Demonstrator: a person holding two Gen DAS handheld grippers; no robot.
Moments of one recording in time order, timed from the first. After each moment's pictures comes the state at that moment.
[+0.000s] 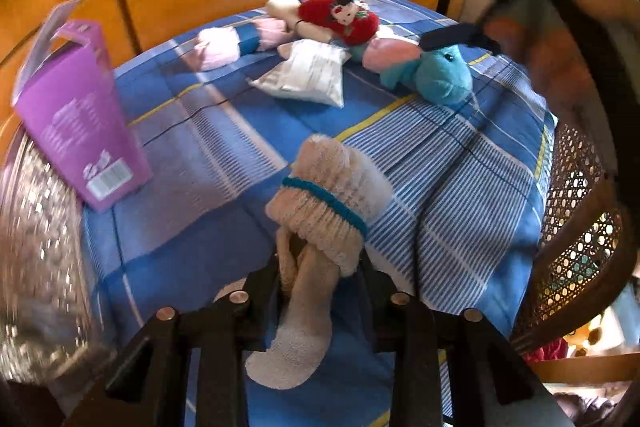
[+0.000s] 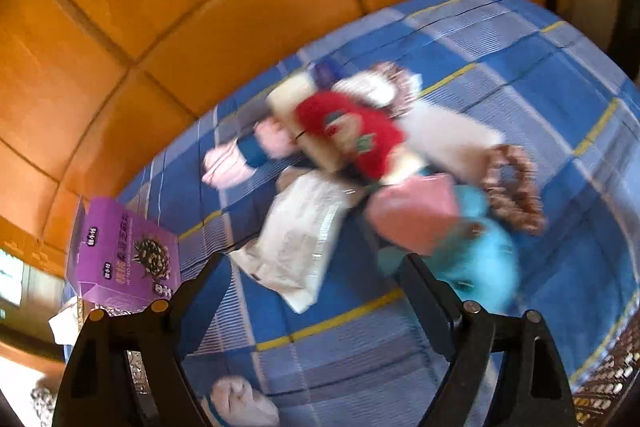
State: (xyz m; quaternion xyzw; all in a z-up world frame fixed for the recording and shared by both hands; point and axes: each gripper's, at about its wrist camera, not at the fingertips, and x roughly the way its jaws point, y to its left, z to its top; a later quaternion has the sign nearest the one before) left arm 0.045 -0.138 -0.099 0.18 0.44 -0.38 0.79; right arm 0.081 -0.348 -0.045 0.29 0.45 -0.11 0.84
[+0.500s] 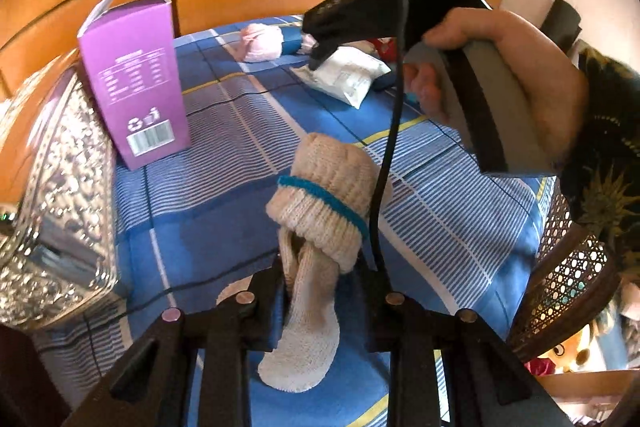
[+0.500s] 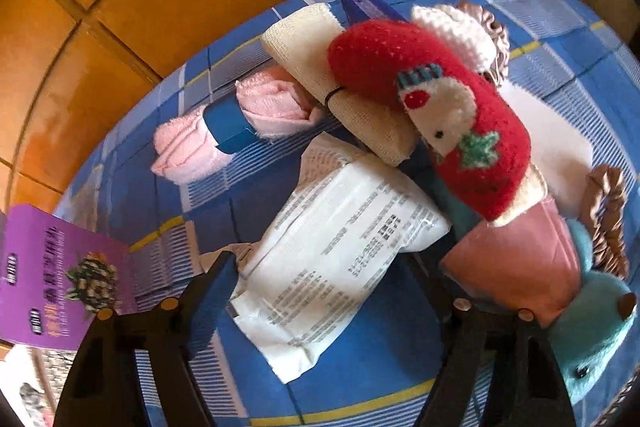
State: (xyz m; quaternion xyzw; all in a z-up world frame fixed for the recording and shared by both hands) left arm 0.037 -0.100 -0.093 0.11 0.44 -0.35 0.82; right arm 0.154 -0.336 -0.105 0.28 0.51 -0.12 0.81
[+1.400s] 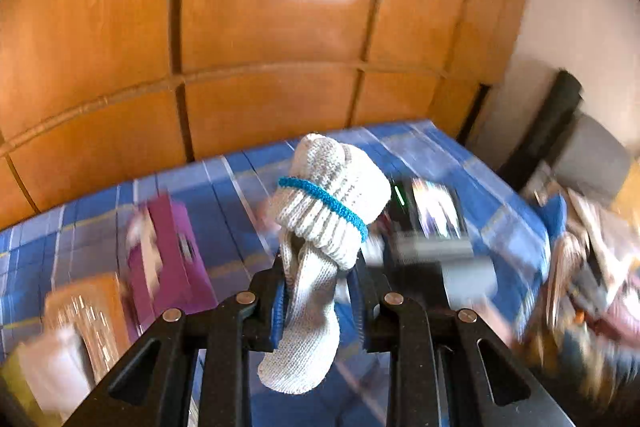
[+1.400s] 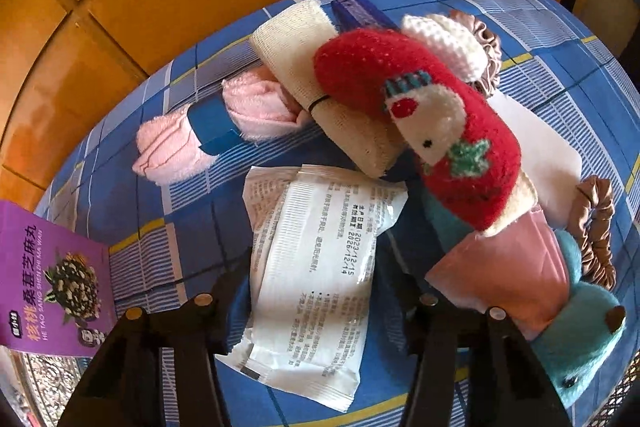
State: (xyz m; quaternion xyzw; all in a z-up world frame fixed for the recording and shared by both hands) left arm 0.136 -0.132 0.052 0.05 0.36 -0.35 0.86; right arm 0.177 -0.306 -0.110 0.23 0.51 -0.15 0.81
